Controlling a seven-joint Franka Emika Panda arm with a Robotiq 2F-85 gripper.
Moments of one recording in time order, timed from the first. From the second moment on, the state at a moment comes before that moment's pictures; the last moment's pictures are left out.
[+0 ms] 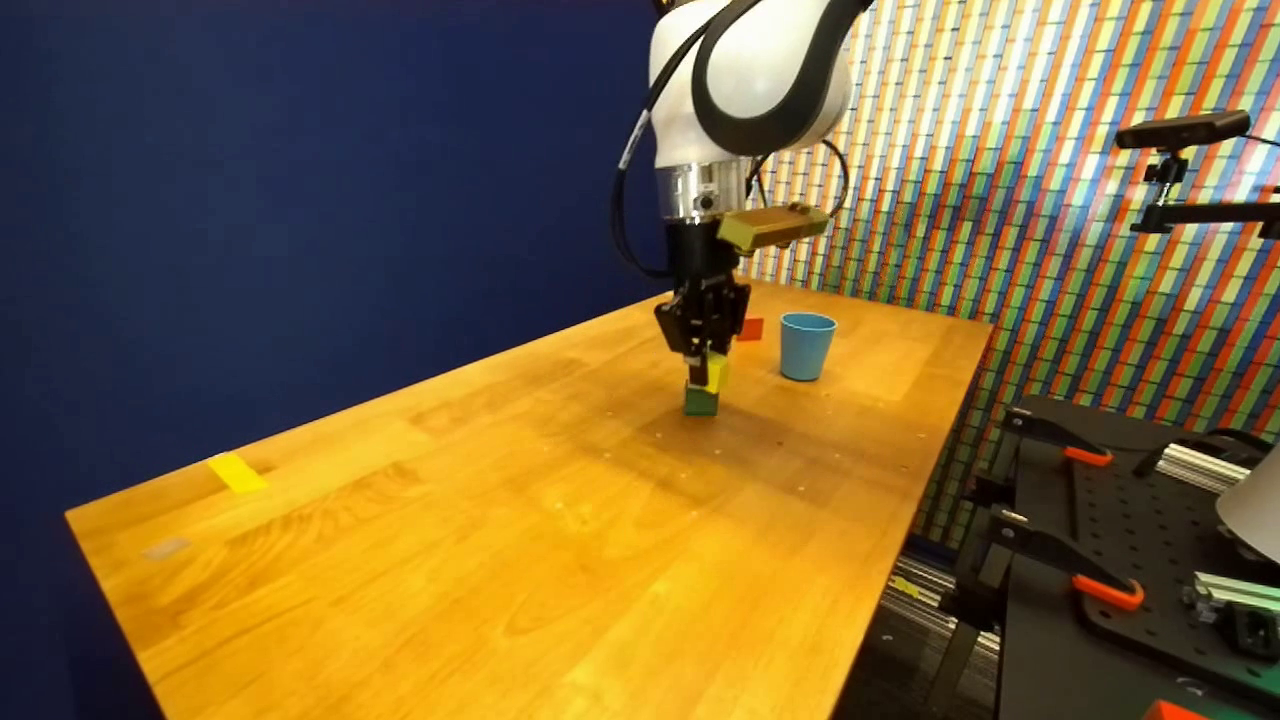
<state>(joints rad) 0.22 0.36 -0.02 -2.19 0.03 2.43 0.30</state>
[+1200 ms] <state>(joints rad) -0.04 0.13 -0.16 -2.35 -0.27 2.43 0.54</state>
